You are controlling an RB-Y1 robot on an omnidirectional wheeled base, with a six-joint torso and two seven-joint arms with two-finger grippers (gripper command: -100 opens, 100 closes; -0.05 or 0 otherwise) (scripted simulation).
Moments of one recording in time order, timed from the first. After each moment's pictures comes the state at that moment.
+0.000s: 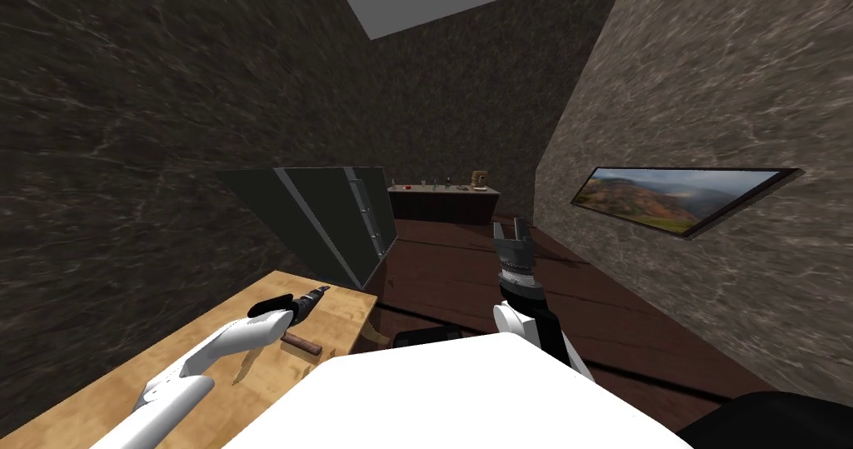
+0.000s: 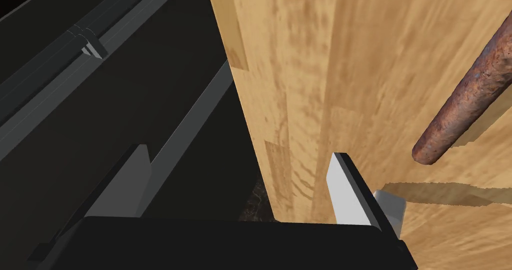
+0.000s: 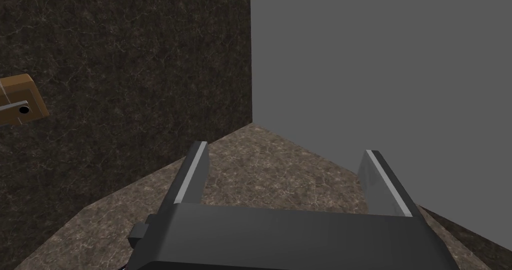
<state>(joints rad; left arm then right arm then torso) 0.24 0.85 0.04 -1.44 0.65 0.67 -0.43 0.55 -0.01 0.01 -2.30 -0.08 -0.63 0.07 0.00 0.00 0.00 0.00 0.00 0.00</state>
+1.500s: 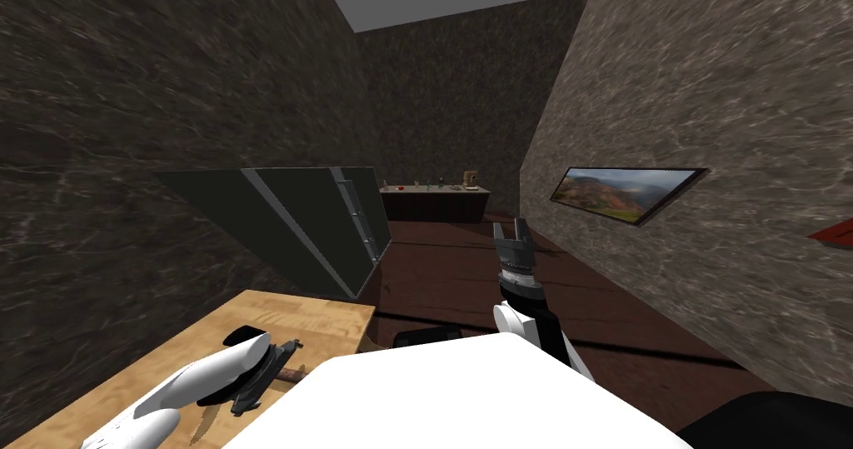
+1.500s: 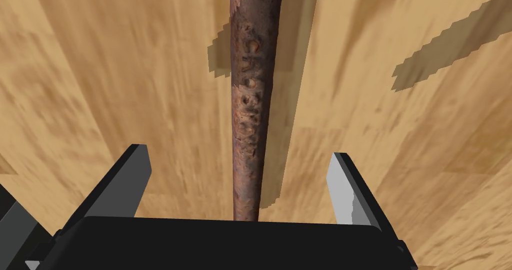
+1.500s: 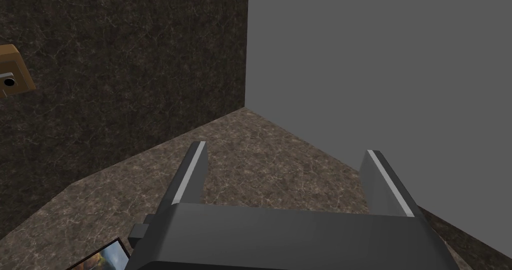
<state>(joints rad) 0.25 0.86 0.00 -1.17 0.84 1.00 -0.53 0.55 -0.01 0.01 -2.30 -0.08 -0.63 0.07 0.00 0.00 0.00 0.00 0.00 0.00</state>
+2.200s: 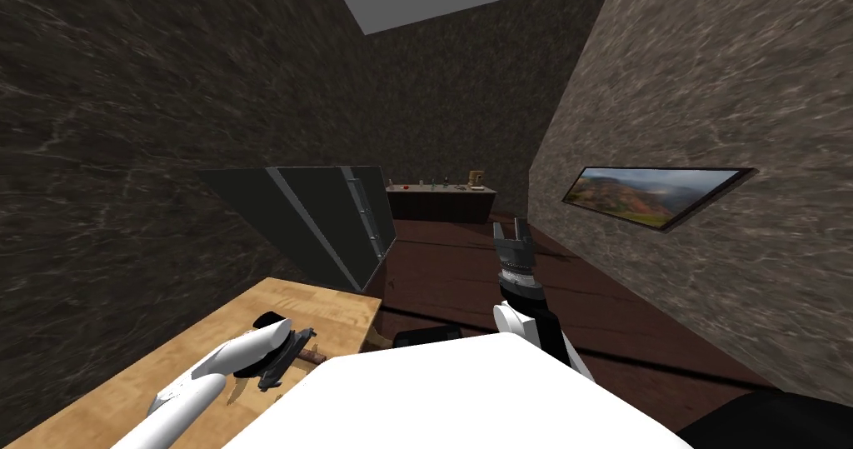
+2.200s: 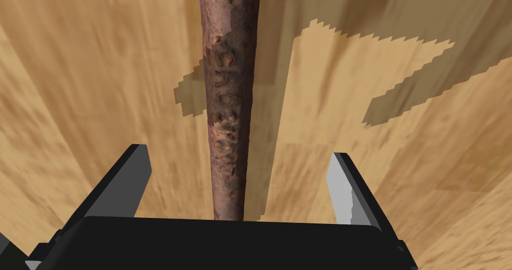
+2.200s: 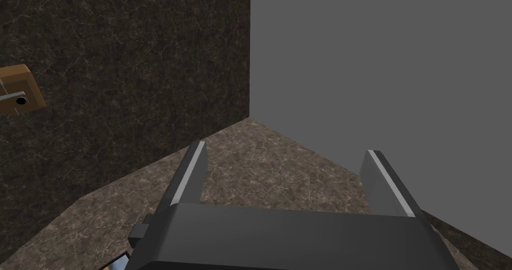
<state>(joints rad) 0.12 0.81 -0.05 -1.07 0.80 1.00 -0.55 0.55 -0.01 0.01 -2.30 -0.08 -0.63 0.07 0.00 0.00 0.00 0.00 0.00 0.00</state>
